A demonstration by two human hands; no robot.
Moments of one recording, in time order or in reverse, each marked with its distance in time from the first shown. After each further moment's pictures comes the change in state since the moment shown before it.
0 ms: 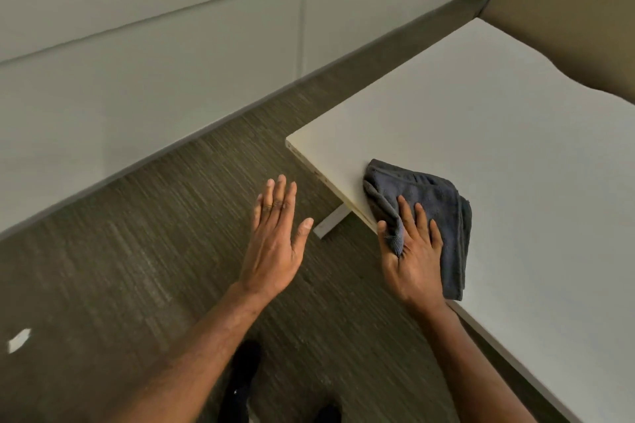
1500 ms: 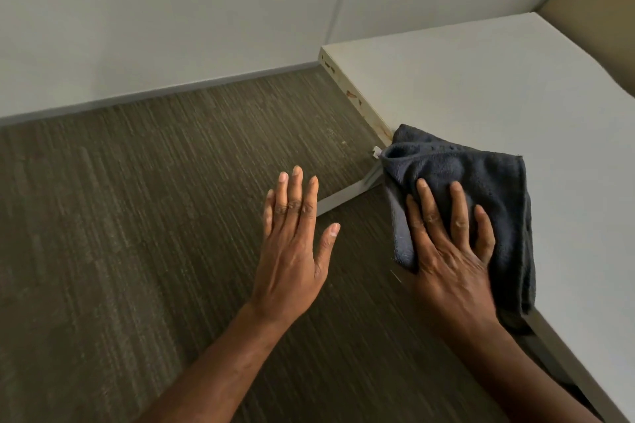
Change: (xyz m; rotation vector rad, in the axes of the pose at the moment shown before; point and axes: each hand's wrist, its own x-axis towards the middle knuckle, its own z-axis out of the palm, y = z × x) left_hand -0.115 0.023 0.098 -0.016 0.252 -0.123; right_hand -0.059 0.060 0.034 -0.661 0.171 -0.477
